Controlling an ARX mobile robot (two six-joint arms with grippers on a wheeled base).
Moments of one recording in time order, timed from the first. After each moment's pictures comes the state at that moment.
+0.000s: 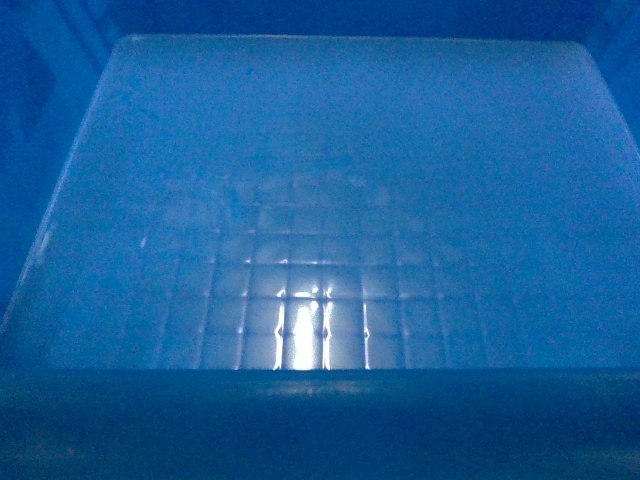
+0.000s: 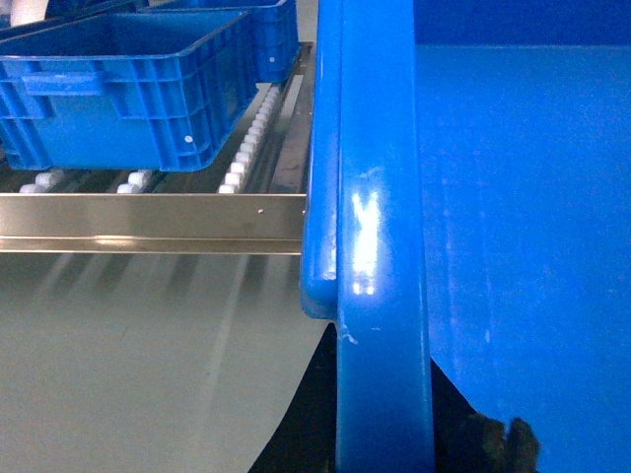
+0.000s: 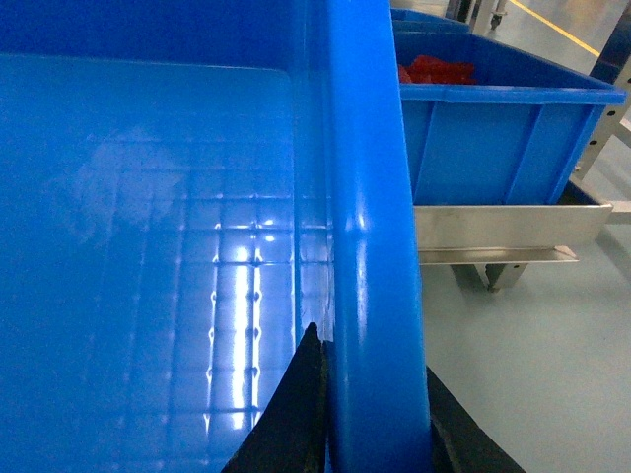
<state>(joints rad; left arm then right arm) -0.50 0.72 0.48 -0.02 -0.55 -0.11 0.39 0.75 0.44 0.08 0.49 0.06</state>
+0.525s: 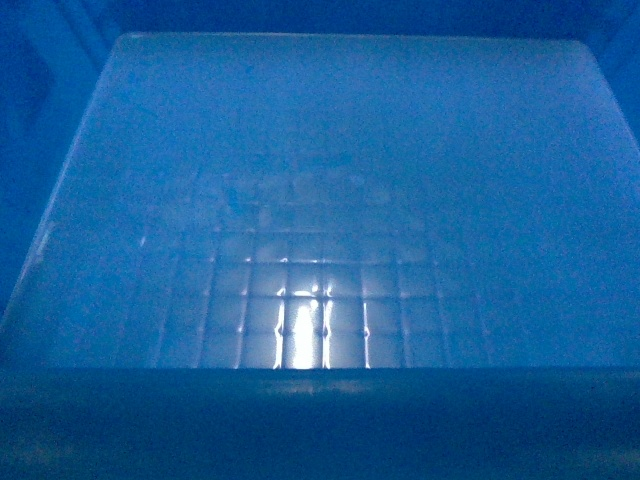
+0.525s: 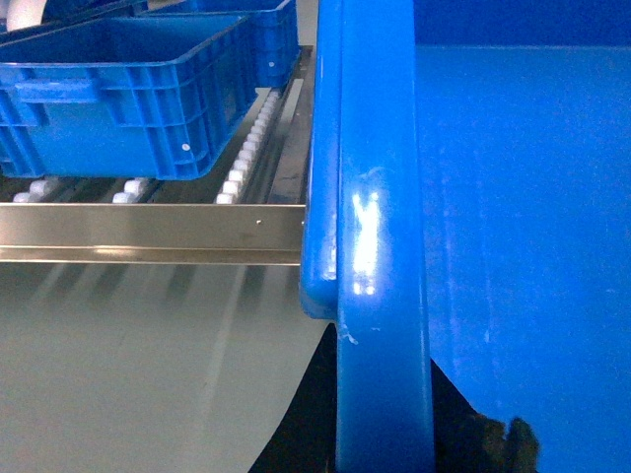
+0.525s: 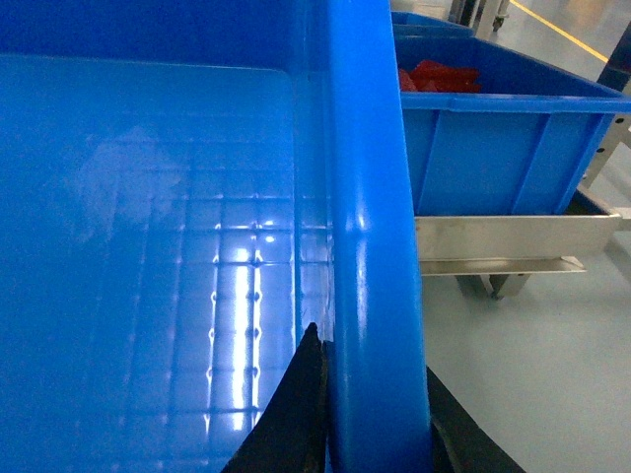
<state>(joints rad) -0.50 0.72 0.48 -0.02 -0.55 -0.11 0.39 0.75 0.44 0.08 0.49 0.06</state>
